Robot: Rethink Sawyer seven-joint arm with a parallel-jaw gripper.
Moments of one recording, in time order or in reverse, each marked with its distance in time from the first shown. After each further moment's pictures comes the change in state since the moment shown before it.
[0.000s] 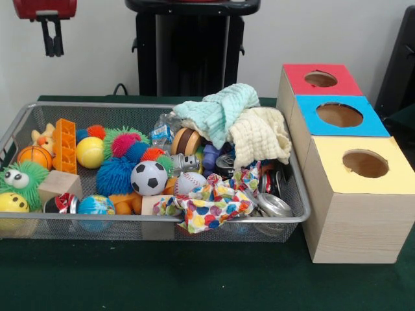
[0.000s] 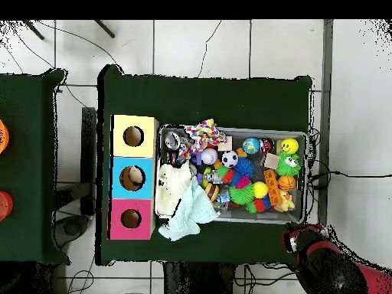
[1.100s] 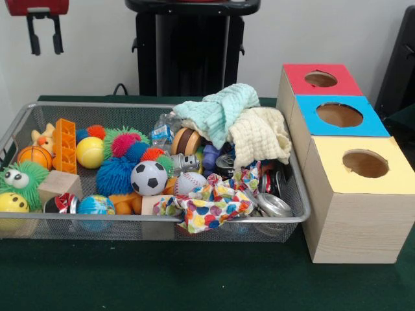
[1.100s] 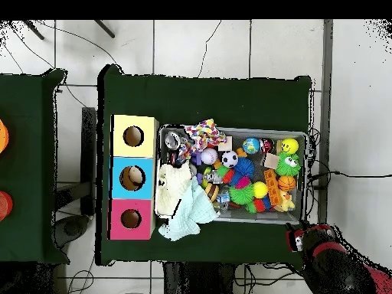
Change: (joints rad) arm -0.050 0.000 0.051 0.000 0.019 0.004 0.000
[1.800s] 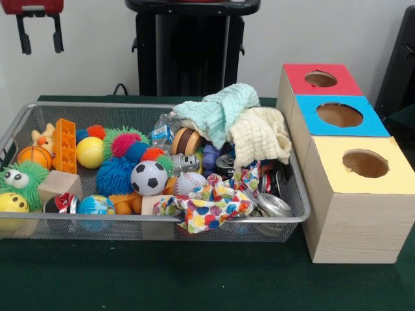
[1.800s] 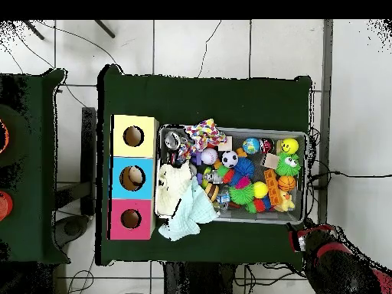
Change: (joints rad) arm -0.021 0.002 0.013 0.000 0.011 0.000 0.000
